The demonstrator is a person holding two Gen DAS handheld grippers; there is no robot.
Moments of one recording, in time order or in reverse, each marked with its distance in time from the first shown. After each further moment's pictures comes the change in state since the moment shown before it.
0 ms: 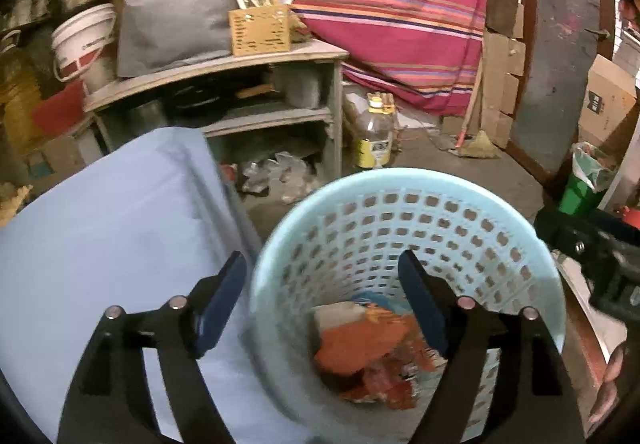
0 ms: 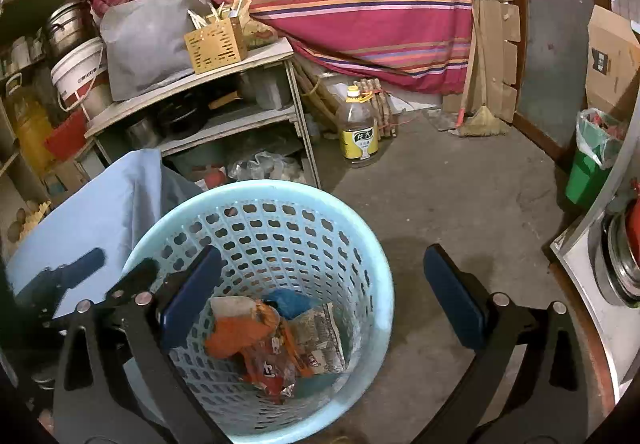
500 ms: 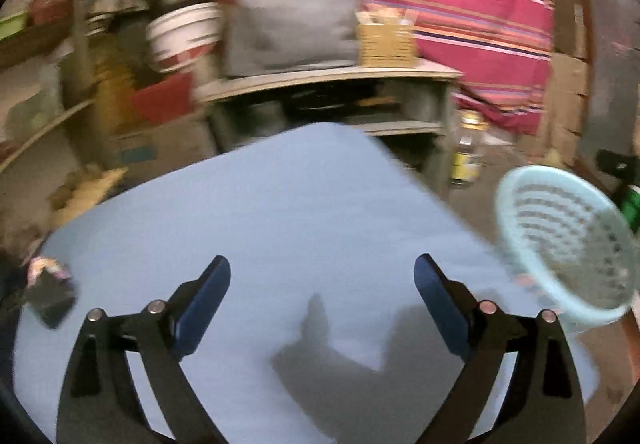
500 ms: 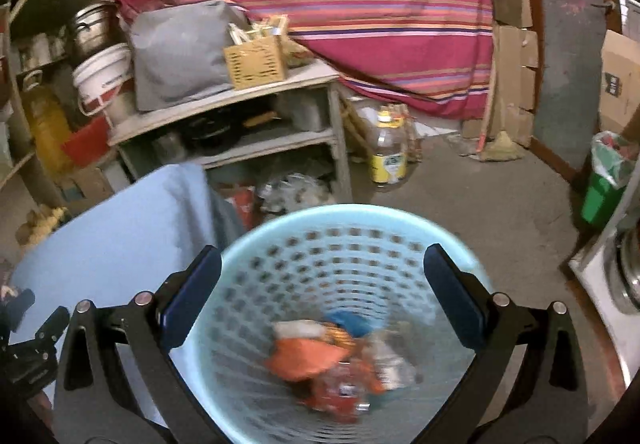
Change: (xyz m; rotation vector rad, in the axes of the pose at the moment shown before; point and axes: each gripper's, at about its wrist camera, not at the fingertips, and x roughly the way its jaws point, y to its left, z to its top) left arm -0.086 0.184 -0.052 -0.070 -0.057 0.276; right arm -0.007 0.092 0.001 -0.027 -0.089 0.052
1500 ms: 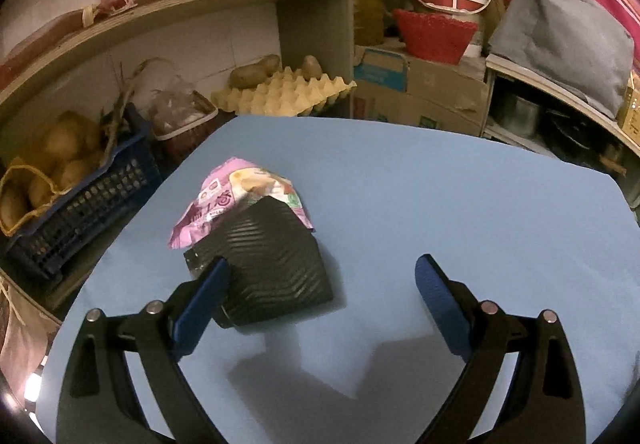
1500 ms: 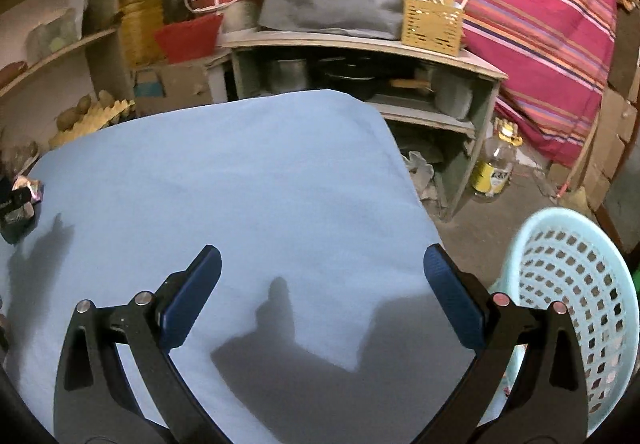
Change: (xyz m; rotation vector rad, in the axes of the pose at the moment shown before) left arm 0.039 0.290 -0.052 -0.475 0.169 0.470; right arm 0.064 0.234 -0.058 -0.354 0.109 0.167
